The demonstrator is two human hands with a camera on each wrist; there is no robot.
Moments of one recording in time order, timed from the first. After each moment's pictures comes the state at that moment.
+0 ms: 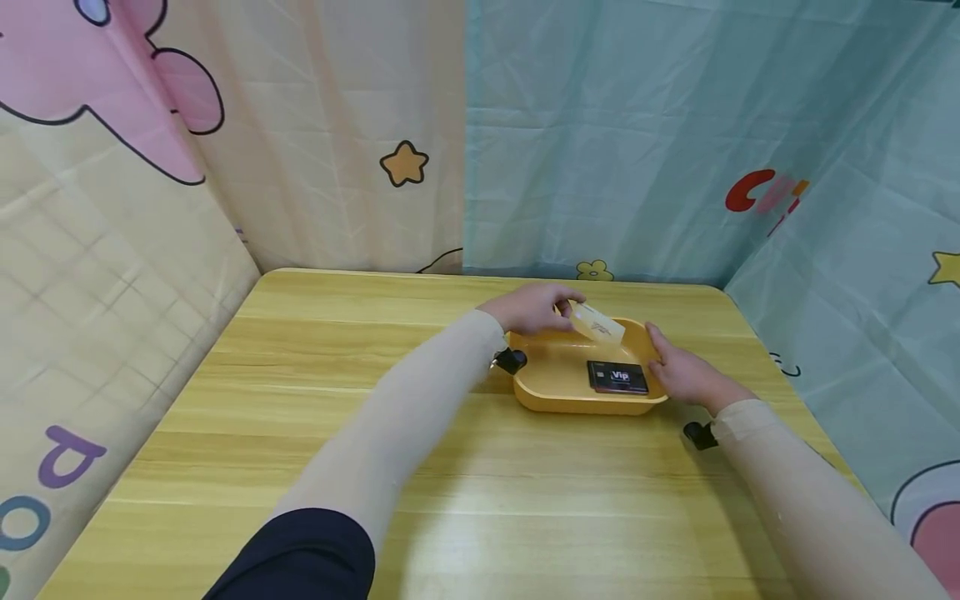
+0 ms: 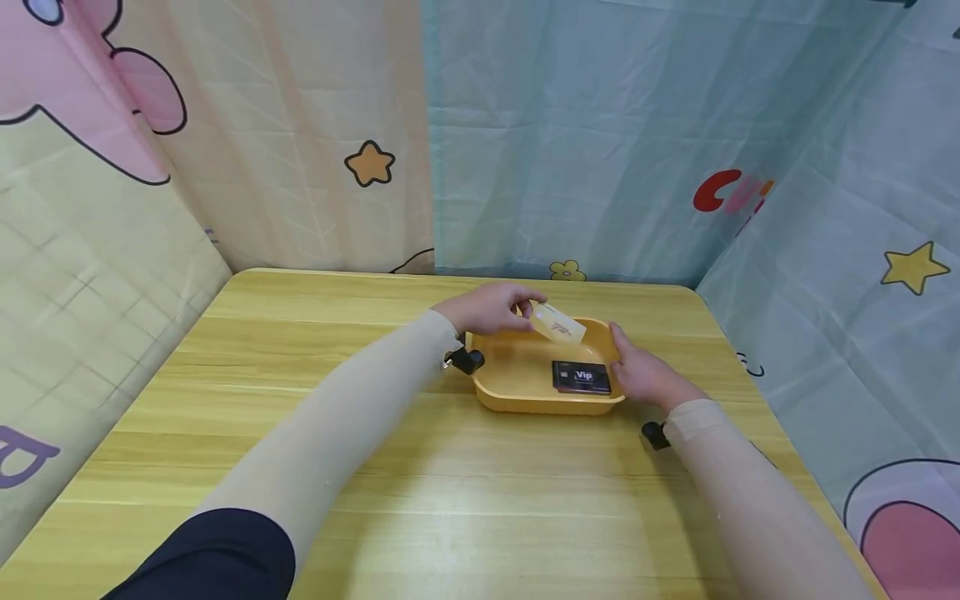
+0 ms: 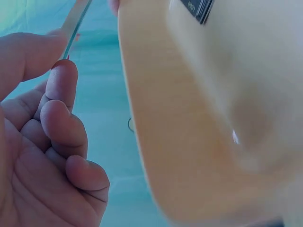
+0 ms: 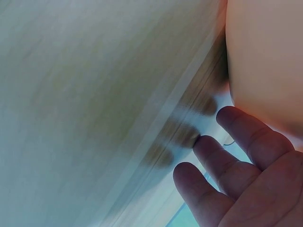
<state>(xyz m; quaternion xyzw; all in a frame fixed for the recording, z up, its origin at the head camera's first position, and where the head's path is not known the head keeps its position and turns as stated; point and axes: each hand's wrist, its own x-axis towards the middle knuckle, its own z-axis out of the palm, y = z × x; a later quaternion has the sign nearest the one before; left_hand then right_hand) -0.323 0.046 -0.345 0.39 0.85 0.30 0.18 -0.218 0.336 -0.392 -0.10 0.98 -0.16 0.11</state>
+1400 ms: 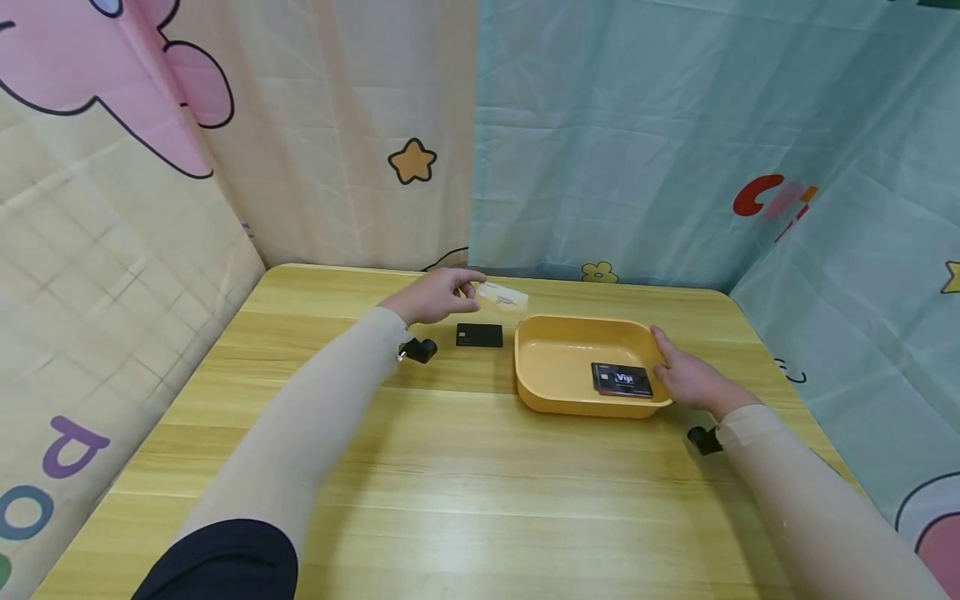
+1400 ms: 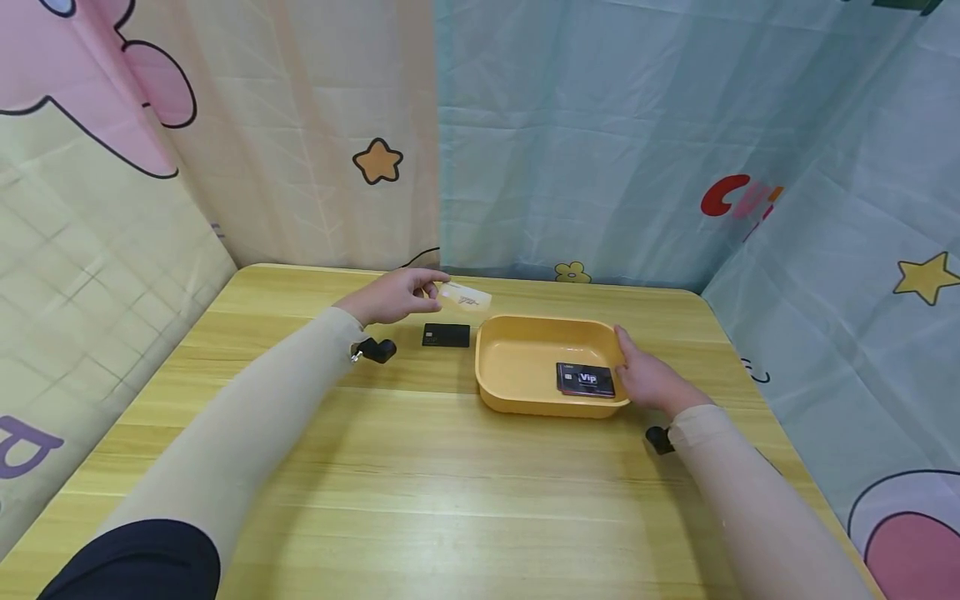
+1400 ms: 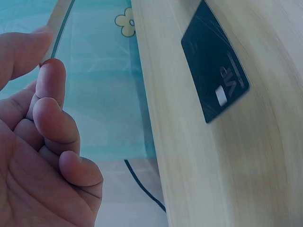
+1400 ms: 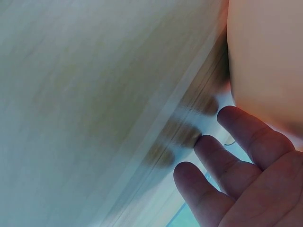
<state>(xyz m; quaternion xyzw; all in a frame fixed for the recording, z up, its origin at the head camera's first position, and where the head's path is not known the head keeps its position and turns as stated) -0.346 -0.101 -0.358 0.29 0.89 0.33 0.13 -0.222 0.338 -0.397 -0.08 0.98 -0.17 0.12</state>
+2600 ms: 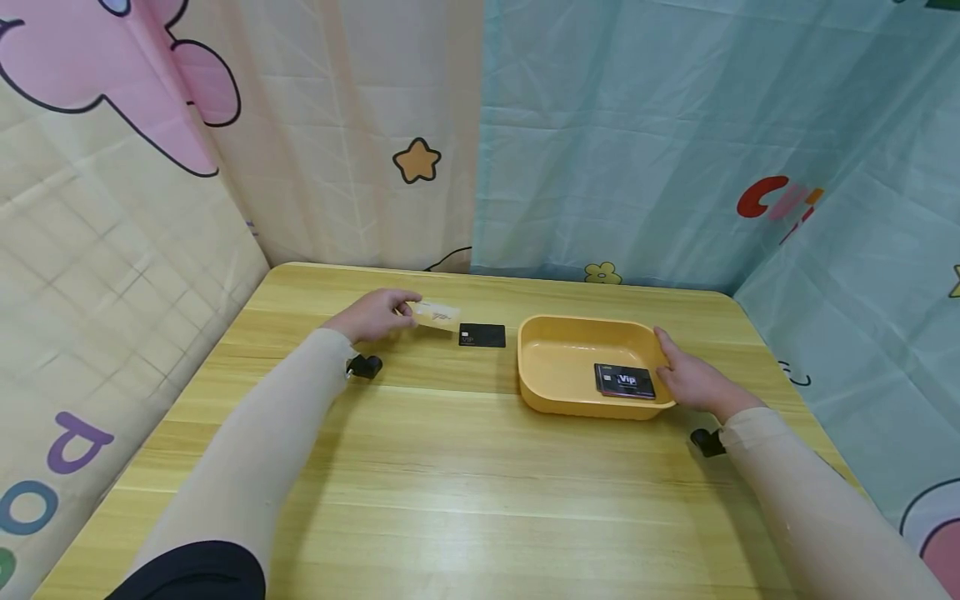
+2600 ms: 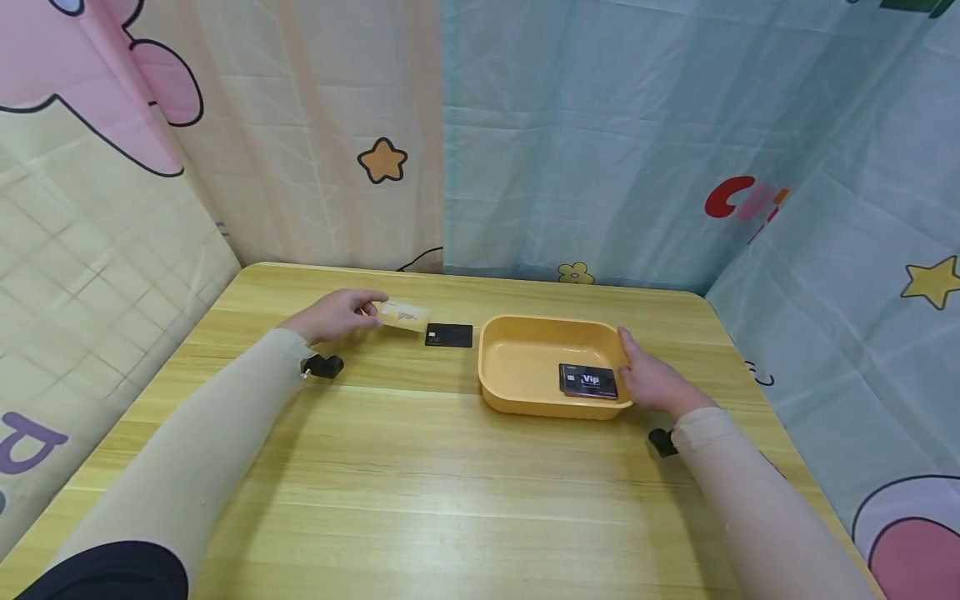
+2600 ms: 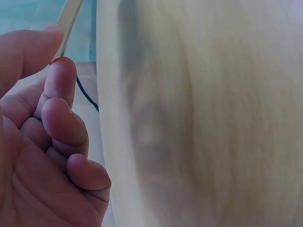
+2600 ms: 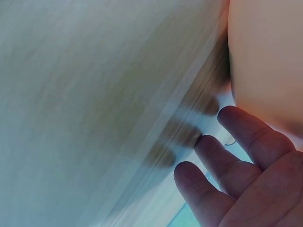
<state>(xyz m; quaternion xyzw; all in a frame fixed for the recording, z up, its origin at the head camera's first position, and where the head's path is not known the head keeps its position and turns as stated) -0.341 -0.198 -0.402 0.20 0.91 0.34 0.14 -0.219 0.334 -0.393 -0.06 0.97 -0.17 0.13</state>
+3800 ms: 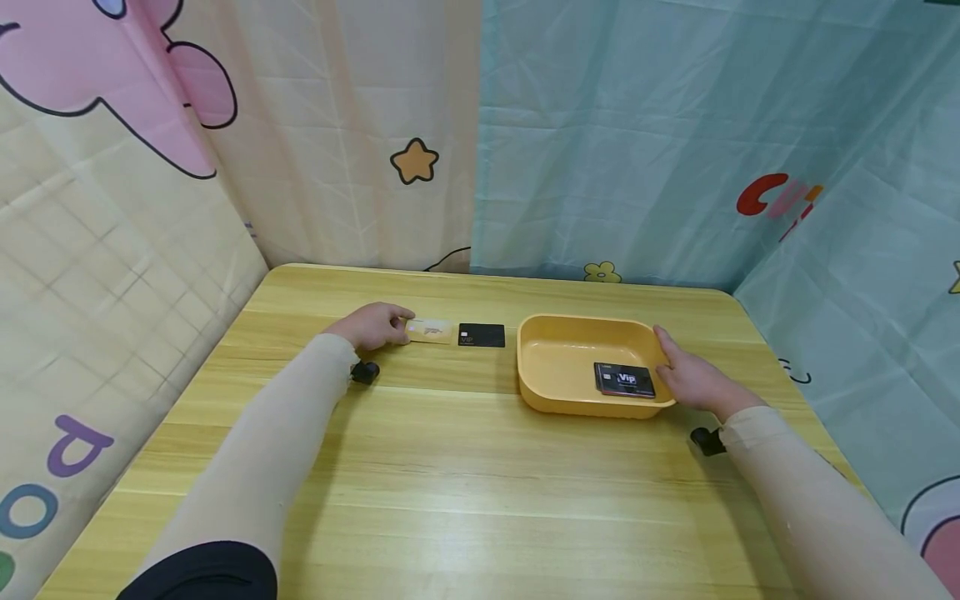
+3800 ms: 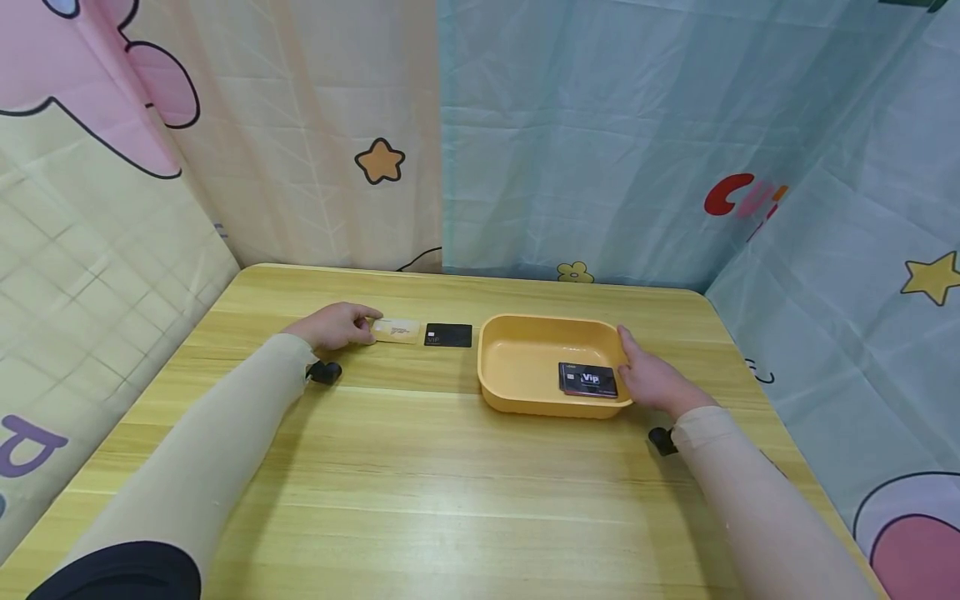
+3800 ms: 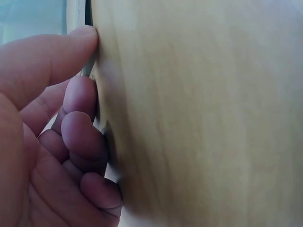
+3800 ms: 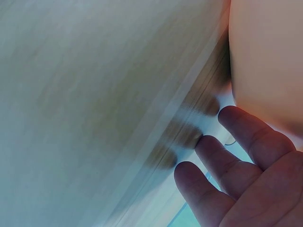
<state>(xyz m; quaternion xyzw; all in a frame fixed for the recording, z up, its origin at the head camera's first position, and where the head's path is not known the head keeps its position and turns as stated) -0.342 -0.202 -0.416 0.18 0.93 0.26 0.18 -0.222 0.339 -0.397 -0.09 0.97 -0.17 0.12</state>
